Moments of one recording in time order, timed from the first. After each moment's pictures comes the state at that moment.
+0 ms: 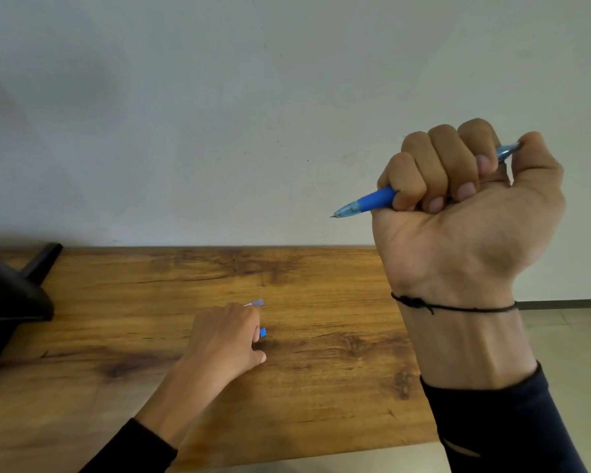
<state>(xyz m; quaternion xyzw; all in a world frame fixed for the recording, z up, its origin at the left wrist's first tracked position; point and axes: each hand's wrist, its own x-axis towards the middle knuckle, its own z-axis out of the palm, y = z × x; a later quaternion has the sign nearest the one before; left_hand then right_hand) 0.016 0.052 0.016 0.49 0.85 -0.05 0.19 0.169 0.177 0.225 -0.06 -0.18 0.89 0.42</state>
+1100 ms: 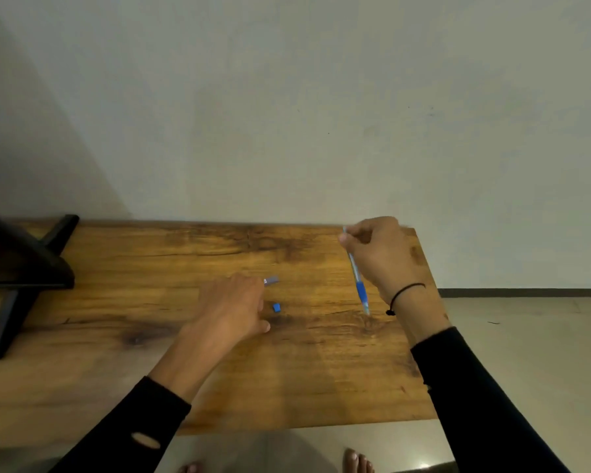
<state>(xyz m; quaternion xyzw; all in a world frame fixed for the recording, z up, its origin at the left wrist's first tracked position) 0.000 0.053 0.017 0.46 0.86 -0.06 0.22 0.143 0.221 0.067 -0.48 -0.75 0.42 0.19</state>
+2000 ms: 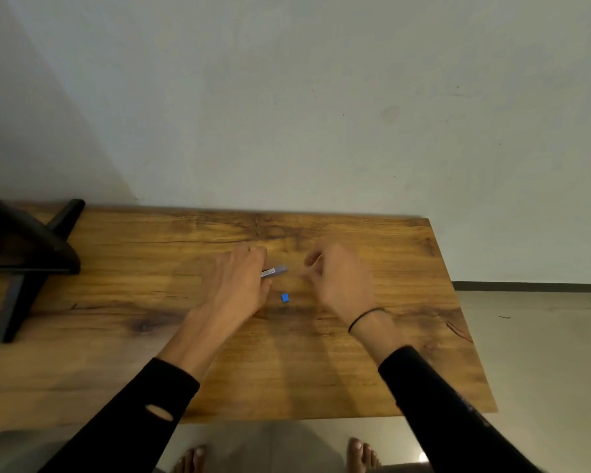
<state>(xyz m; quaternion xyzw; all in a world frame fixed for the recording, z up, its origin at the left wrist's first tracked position) -0.008 0.056 0.000 0.44 0.89 0.06 0.08 0.121 0.174 0.011 -0.41 -0.87 0.26 0.05</state>
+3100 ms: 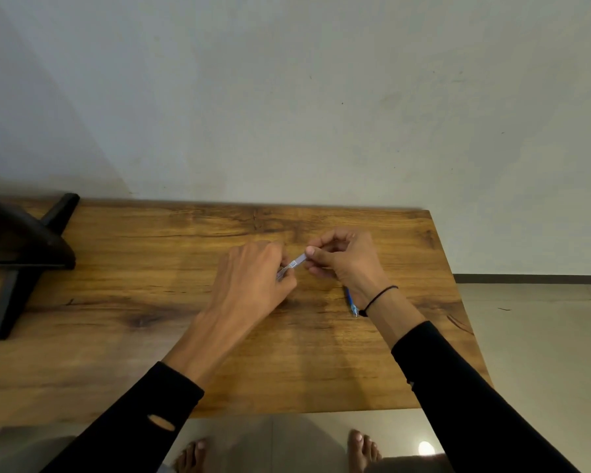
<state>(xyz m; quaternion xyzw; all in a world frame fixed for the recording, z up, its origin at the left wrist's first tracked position) 0.015 0.061 0.018 0.47 0.87 0.14 0.09 0.125 0.193 0.003 -0.44 -0.57 0.67 0.16</state>
